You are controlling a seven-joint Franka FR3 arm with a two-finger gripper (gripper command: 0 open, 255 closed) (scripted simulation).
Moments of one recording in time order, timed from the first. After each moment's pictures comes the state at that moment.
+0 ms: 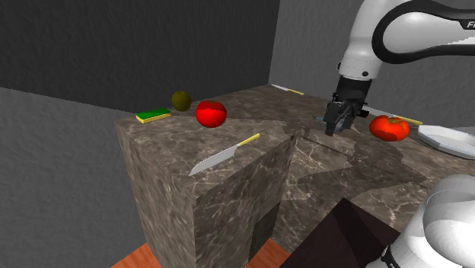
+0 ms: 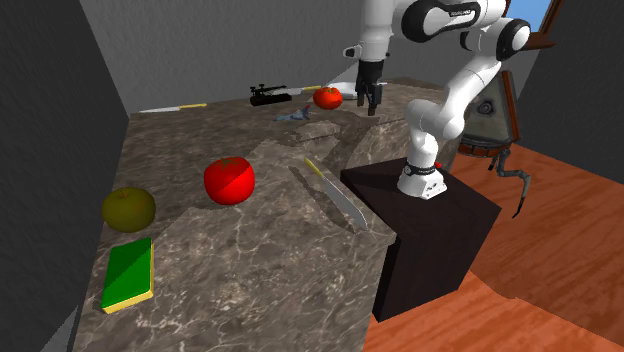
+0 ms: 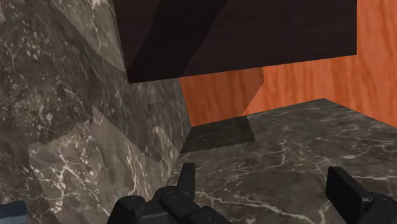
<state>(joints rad) 0.00 -0.81 -0.01 -2.45 -0.03 1.63 0.12</state>
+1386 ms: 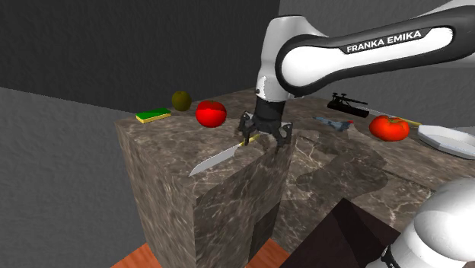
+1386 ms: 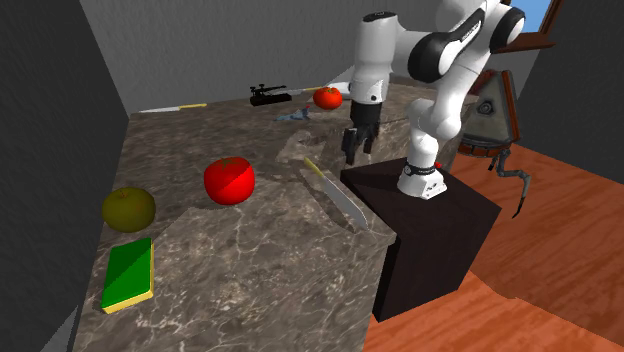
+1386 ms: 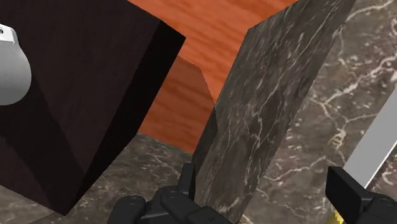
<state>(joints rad) -0.19 -0.37 0.53 -2.24 0.20 1.96 1.30</state>
